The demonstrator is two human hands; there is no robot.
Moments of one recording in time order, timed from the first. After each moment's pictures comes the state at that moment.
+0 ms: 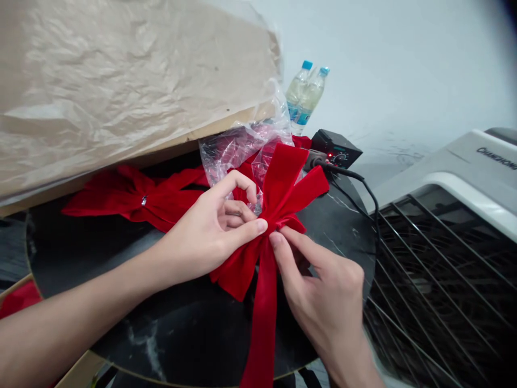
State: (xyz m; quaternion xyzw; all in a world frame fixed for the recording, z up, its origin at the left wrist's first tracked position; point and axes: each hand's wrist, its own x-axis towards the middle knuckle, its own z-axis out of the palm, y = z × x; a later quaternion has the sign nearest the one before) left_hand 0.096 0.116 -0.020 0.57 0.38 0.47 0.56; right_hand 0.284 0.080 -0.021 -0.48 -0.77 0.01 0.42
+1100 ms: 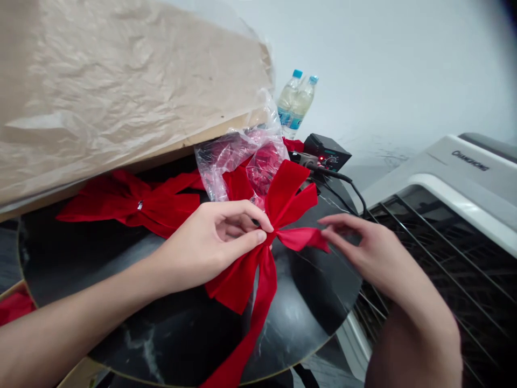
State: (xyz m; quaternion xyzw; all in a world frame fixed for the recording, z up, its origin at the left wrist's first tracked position) left_hand 0.101 0.109 -0.015 0.60 0.38 0.43 0.56; right_hand 0.395 0.134 0.000 -0.60 -0.75 0.14 0.24
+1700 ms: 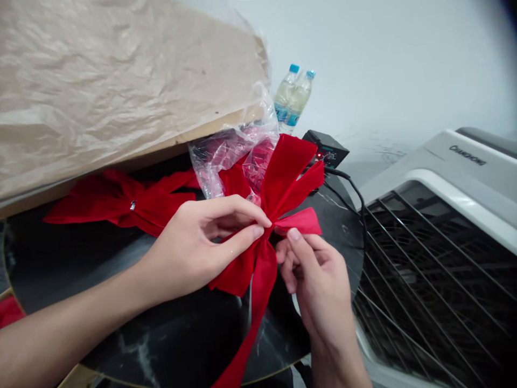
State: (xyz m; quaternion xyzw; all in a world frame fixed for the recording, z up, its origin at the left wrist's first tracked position) left_hand 0.101 0.103 -0.017 0.65 0.37 0.50 0.44; right_hand 0.292 0.086 -0.042 -0.49 -0.46 0.52 0.53
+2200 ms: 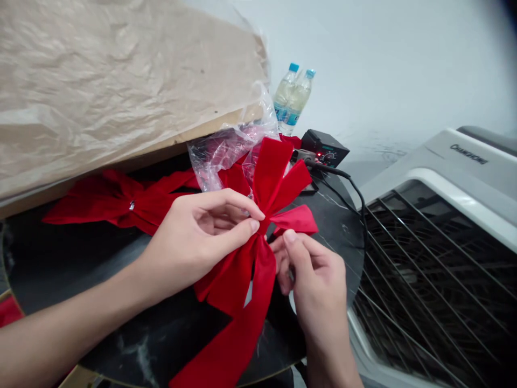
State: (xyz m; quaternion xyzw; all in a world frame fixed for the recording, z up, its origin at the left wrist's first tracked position) left_hand 0.100 0.106 -0.014 0.58 0.42 0.50 0.48; right_hand 0.280 0.078 -0.032 -0.51 -0.52 0.44 0.52
